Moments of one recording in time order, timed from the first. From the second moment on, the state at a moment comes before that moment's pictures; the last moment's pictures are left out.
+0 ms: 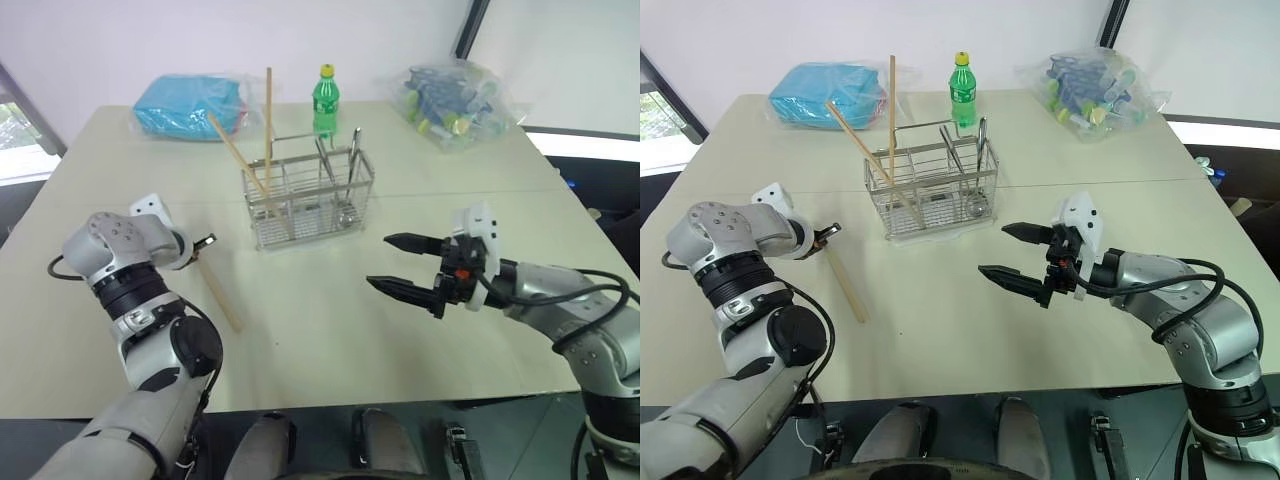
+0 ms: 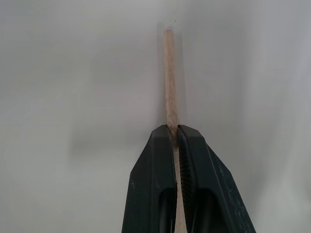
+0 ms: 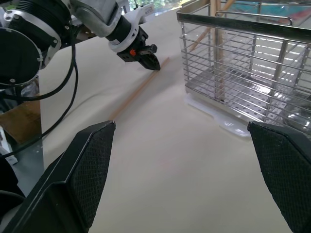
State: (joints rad) left arm -0.91 0.19 0.78 0.17 -0.24 1.58 0.37; right arm -0.23 -0.73 -0.11 -0.51 0.80 0.76 0.81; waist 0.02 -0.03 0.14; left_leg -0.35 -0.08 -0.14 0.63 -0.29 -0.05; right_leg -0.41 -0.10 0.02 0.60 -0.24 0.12
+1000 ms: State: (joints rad) left arm -1.11 0.37 0.67 -0.03 -0.62 0.86 -0.05; right arm -0.34 -0.72 -0.11 -0.41 0.76 0.75 0.80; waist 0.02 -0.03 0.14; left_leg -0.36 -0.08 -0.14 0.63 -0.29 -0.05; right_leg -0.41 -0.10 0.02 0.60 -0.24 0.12
